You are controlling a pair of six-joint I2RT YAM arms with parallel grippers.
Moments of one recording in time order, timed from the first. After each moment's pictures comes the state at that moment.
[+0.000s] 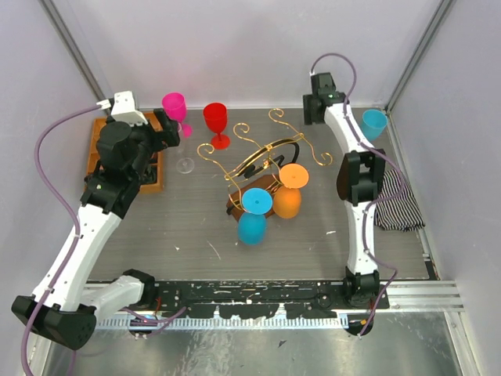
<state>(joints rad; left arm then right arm) -0.35 1.03 1.17 -0.22 -0.27 -0.25 0.15 2.40 2.27 -0.74 0.32 0.00</state>
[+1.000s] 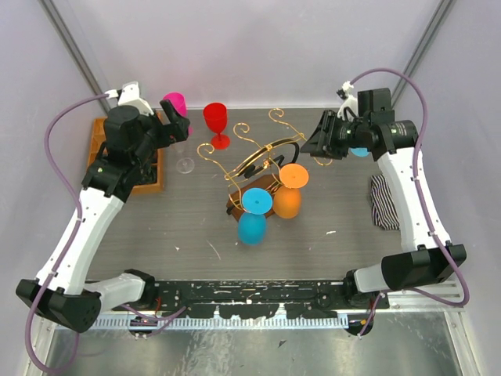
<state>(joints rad) -0.35 1.16 1.35 -0.42 -0.16 -0.42 0.14 1.41 1.68 -1.03 -0.53 0.40</state>
